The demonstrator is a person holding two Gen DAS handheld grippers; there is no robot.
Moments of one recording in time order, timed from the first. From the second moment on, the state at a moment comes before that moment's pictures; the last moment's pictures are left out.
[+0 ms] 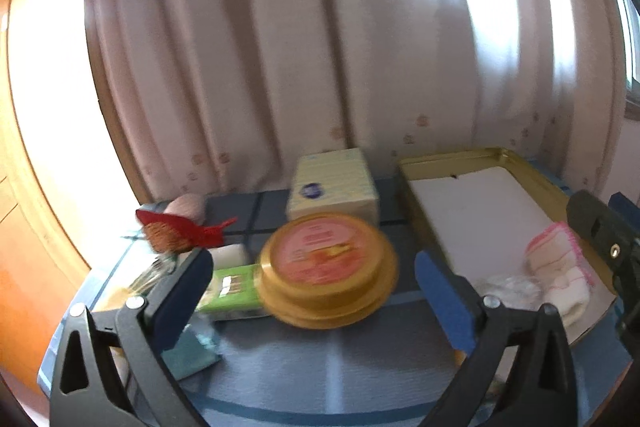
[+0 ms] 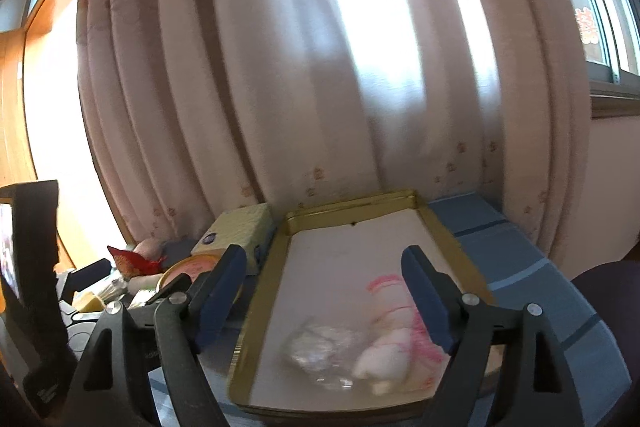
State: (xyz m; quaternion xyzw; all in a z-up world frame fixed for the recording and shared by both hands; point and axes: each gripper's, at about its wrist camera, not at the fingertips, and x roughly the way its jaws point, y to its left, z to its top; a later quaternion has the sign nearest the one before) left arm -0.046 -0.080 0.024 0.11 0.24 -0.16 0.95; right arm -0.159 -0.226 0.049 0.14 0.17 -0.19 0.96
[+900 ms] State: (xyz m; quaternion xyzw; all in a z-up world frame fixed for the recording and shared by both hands) left arm -0.036 0.074 0.001 0.07 0.24 -0.06 0.97; right arm -0.074 -0.104 0.039 0.07 0.25 -0.15 0.95
